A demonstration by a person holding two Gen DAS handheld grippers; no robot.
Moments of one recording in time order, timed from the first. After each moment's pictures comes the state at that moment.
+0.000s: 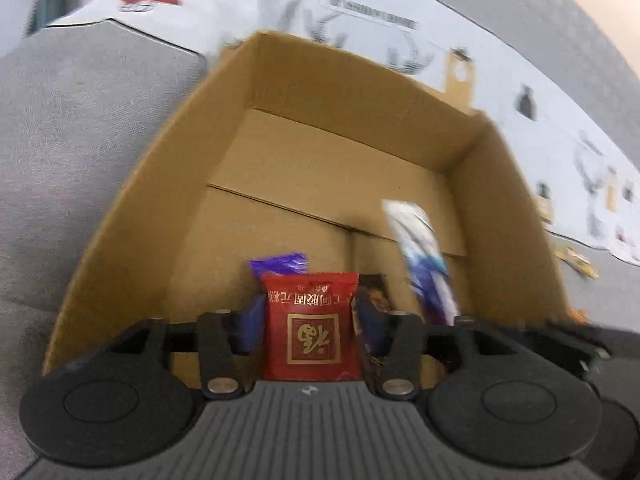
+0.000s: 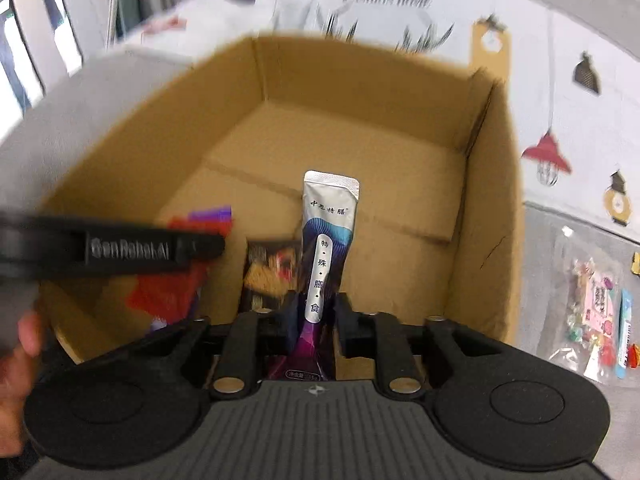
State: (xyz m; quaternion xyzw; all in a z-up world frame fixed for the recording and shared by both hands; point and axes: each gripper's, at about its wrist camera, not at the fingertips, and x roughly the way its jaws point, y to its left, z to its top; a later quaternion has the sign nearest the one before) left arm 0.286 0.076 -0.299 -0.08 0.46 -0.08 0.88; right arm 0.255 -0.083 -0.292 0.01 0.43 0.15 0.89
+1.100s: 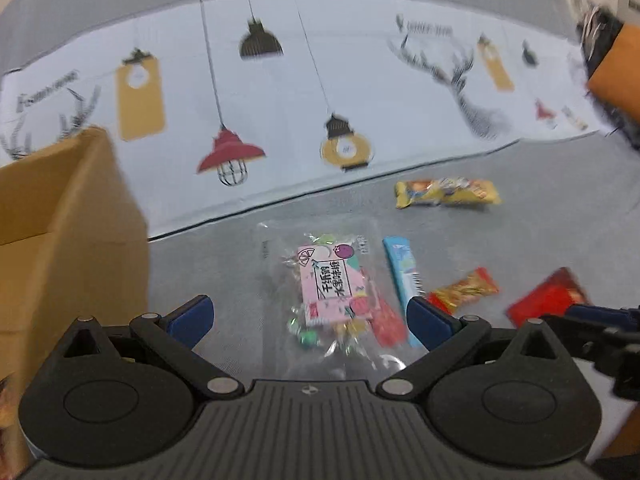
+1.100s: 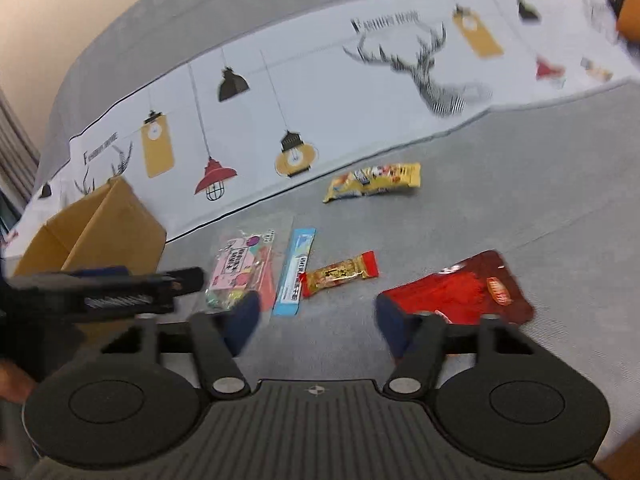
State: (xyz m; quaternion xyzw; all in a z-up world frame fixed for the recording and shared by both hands) left arm 0.298 -0.273 -0.351 0.12 0.39 -0.17 0.90; right arm 0.161 -0.444 -0.342 0.24 0.35 -0.01 0.90
